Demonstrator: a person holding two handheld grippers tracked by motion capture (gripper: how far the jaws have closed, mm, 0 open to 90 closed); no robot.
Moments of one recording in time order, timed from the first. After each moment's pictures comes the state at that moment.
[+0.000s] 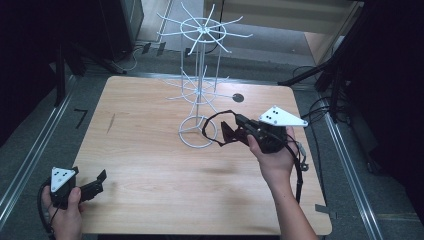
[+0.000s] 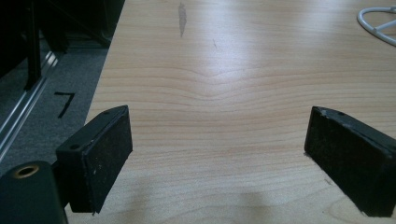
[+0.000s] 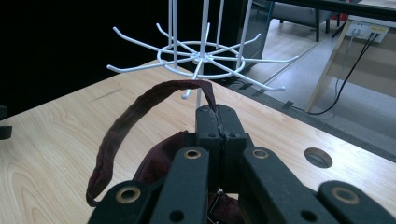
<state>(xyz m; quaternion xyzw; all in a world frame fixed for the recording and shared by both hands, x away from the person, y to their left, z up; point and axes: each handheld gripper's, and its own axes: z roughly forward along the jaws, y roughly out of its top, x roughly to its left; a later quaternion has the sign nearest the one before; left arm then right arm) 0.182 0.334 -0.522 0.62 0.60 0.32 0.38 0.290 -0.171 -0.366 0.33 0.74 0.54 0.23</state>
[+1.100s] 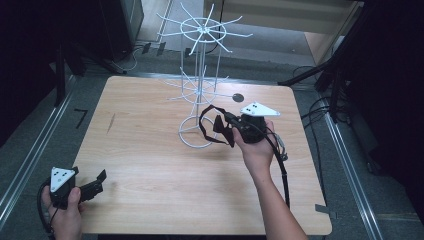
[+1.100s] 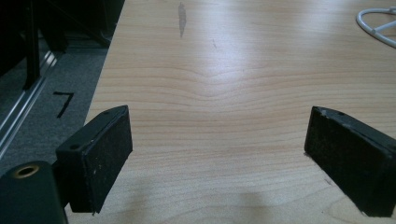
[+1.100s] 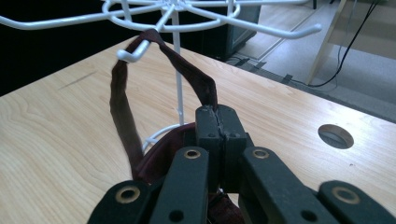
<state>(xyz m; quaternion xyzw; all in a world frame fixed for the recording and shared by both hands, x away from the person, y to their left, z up) 0.182 0.335 -0.522 0.62 0.60 0.32 0.38 0.342 -0.142 -0.414 0.38 0.75 0.50 0.21</state>
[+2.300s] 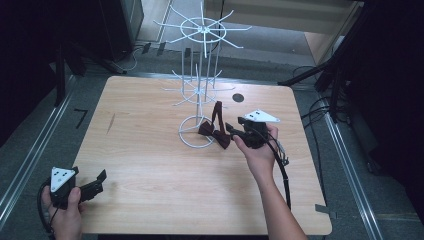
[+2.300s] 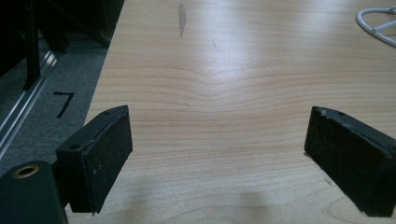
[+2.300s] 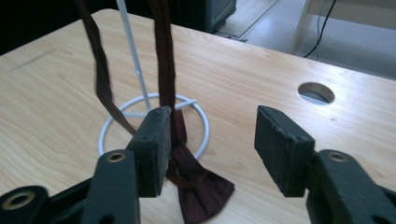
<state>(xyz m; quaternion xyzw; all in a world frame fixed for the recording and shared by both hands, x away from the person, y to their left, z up) 0.182 0.335 -0.522 0.62 0.60 0.32 0.38 0.347 -0.160 -0.454 0.43 0.74 0.47 0.21</state>
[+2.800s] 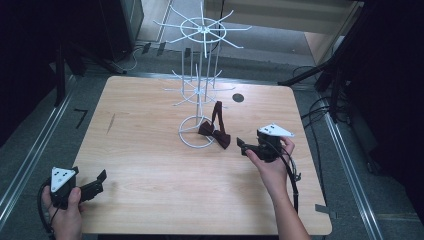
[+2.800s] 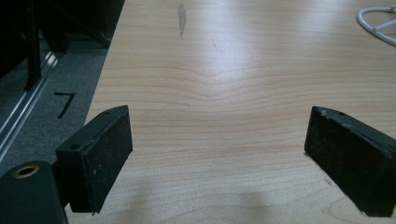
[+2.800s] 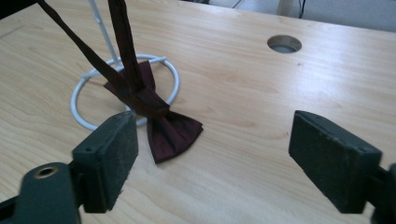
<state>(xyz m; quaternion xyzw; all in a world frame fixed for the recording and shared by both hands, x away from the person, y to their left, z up) 0.181 0.334 -0.522 0.63 0.60 0.32 0.38 0.322 -0.200 -0.481 0.47 0.73 0.45 0.21</state>
